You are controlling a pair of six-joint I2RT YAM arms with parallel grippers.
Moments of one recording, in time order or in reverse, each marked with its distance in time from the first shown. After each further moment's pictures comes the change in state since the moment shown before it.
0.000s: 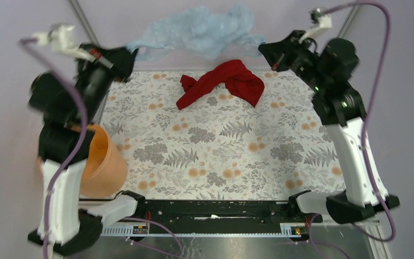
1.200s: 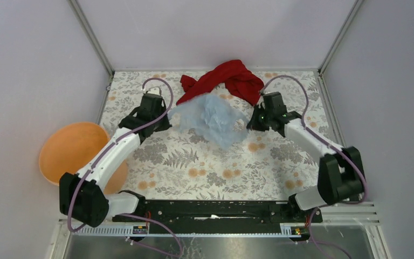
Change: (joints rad) left arm -0.045 0.015 -0.902 0.069 -0.223 -0.040; right arm -0.008 0.008 -0.863 0.233 0.055 0.038
